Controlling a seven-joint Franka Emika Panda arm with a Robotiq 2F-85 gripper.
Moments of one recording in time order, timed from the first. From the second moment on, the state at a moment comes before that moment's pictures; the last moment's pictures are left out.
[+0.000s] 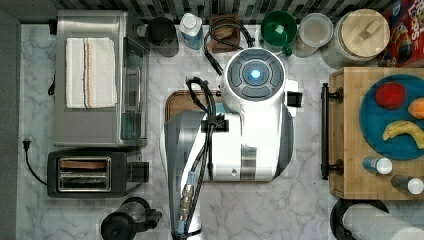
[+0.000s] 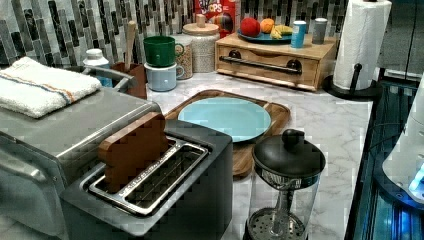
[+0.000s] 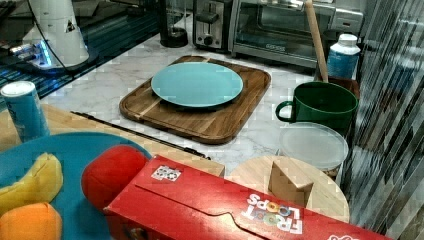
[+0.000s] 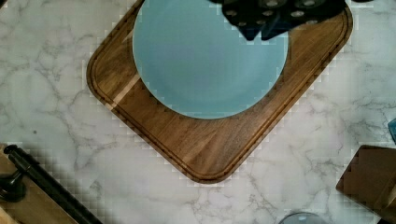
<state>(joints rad) -0.04 0.00 0.02 -1.86 -0.04 0.26 0.08</state>
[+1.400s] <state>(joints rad) -0.01 -0.07 0.09 -2.02 -0.01 0.26 0.47</state>
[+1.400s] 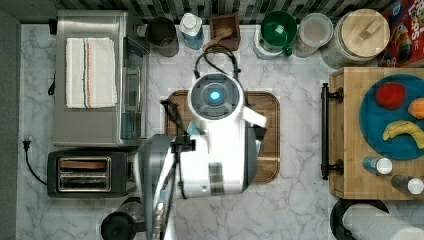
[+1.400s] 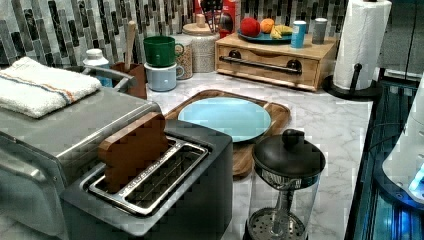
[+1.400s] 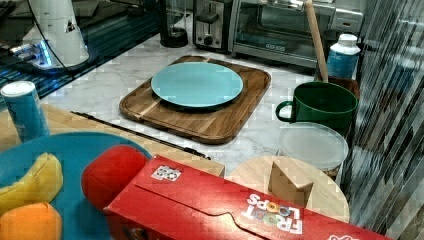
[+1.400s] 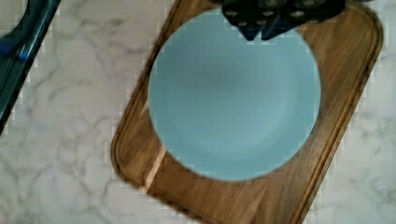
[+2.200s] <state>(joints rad) 0.09 -0.09 0.30 -2.02 0.00 0.22 0.98</state>
